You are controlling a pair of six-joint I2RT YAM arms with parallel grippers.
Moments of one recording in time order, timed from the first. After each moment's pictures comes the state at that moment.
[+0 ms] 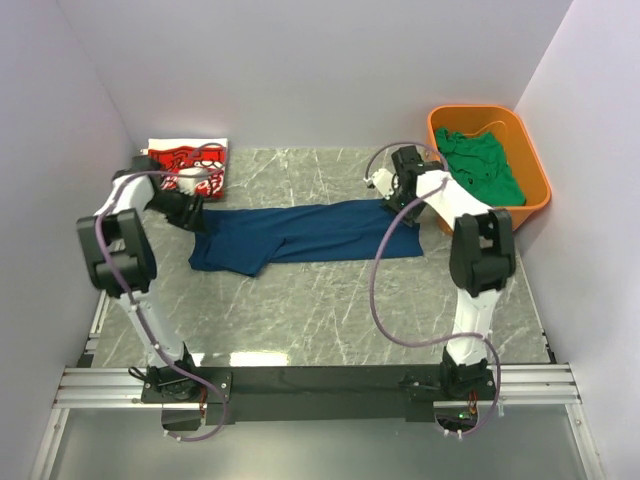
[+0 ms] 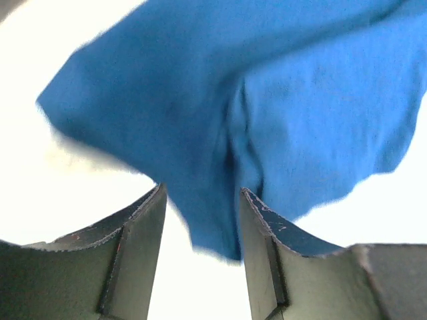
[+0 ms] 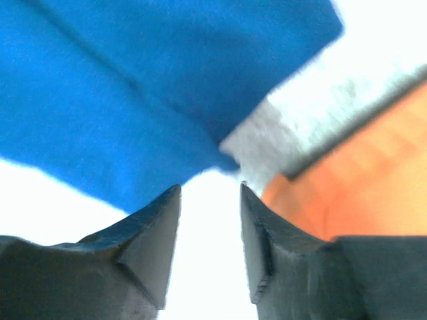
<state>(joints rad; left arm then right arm) 0.21 2.02 1.57 -0.89 0.60 0.66 0.22 2.02 1.60 -0.83 0.10 -0.74</state>
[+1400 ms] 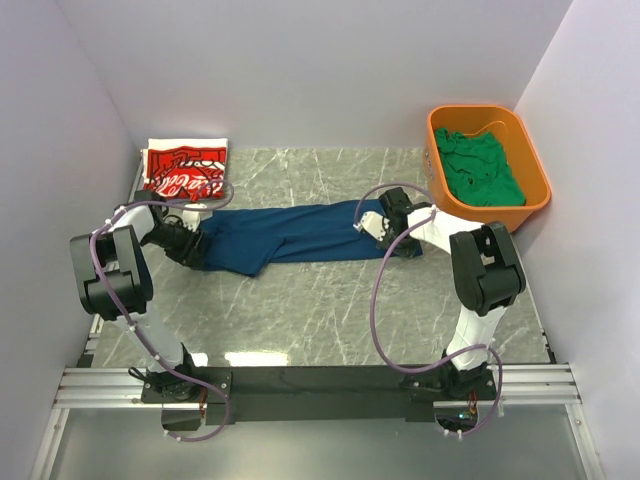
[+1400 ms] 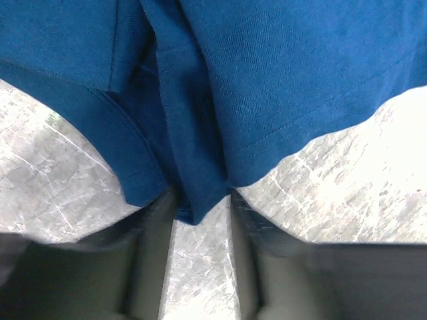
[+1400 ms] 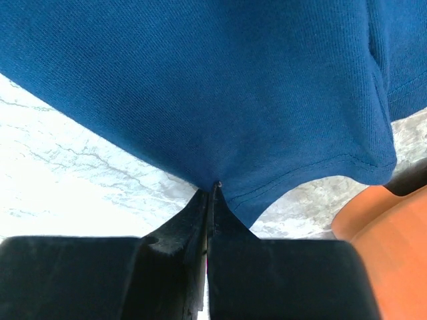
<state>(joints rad) 0.26 1.80 1.15 -0.79 0.52 0.81 0.32 1.84 1.13 -0.59 0.16 -0.81</state>
